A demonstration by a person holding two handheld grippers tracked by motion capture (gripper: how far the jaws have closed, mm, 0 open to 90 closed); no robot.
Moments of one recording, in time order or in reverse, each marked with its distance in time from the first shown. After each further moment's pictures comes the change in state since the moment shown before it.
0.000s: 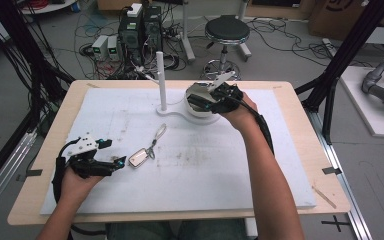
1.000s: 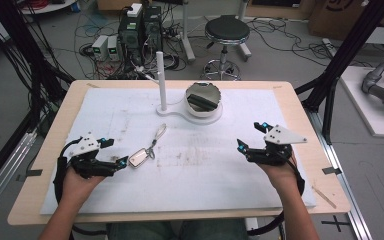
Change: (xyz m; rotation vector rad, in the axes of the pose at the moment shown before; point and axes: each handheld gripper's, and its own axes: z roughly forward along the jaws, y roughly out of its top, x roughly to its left) left arm -0.006 0.006 0.000 -0.010 -0.003 0.014; right arm 0.068 -0.149 -0.093 -0.375 -0.111 0.264
